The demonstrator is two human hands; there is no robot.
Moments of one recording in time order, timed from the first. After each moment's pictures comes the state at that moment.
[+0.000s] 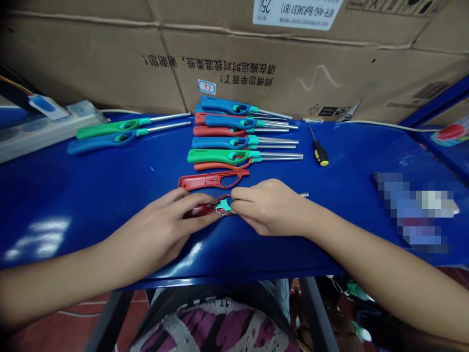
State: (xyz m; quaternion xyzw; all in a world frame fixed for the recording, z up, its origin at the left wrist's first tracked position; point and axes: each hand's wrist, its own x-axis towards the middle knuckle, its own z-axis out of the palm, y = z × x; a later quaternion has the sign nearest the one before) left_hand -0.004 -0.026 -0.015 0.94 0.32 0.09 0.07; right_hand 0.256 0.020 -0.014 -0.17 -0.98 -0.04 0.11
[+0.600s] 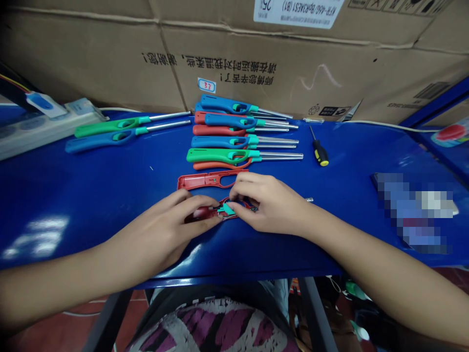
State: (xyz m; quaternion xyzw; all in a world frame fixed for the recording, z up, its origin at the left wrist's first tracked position) left_hand -0.004 -0.029 -0.016 0.95 0.31 0.07 0.08; right_hand 0.246 0.016 -0.012 -0.31 -0.90 0.21 0.21
